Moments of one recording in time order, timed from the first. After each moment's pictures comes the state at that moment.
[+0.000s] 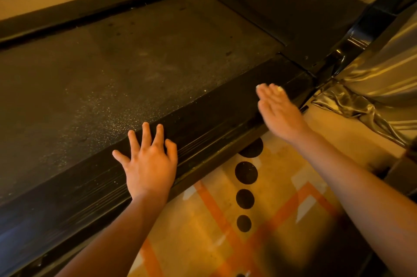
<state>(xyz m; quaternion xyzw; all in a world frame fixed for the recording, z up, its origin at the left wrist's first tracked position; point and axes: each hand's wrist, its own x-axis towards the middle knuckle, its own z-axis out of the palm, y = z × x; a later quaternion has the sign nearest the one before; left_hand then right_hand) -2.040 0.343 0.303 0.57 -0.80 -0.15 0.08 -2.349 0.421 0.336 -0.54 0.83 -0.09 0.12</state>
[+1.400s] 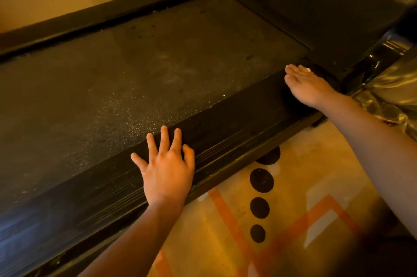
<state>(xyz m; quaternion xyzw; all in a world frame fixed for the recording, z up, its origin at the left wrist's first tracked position) -2.041 0.342 0.305 0.58 -0.80 -0.14 0.07 -2.415 0.351 0.368 -0.48 0.85 -0.05 0.18</state>
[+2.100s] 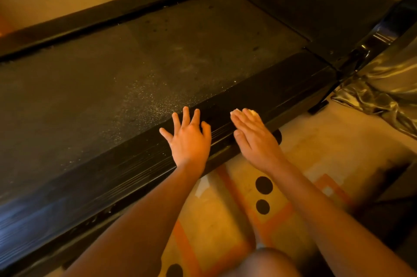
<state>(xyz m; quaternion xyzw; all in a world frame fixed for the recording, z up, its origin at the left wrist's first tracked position) -2.034 0.337 0.309 0.56 -0.80 -0.18 0.09 -2.197 0.440 0.301 -0.62 0.76 -0.17 0.10</state>
